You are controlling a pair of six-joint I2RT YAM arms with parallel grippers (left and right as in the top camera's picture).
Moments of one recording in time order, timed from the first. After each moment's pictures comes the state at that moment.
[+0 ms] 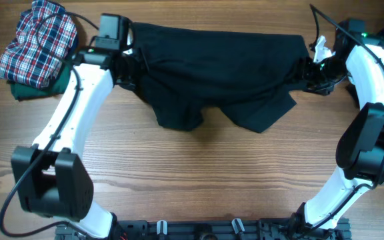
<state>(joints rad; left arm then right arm) -0.16 1.76 1.46 -0.77 0.07 -0.44 -0.21 2.02 1.61 -1.09 -0.37 0.02</state>
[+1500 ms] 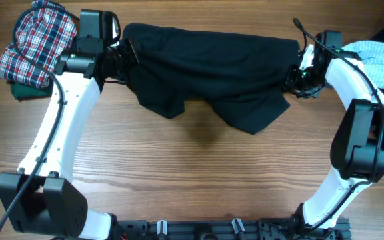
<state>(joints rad) -0.13 1.65 1.46 -0.73 0.07 -0.44 -0.13 2.02 1.41 -0.76 -0.25 0.20</state>
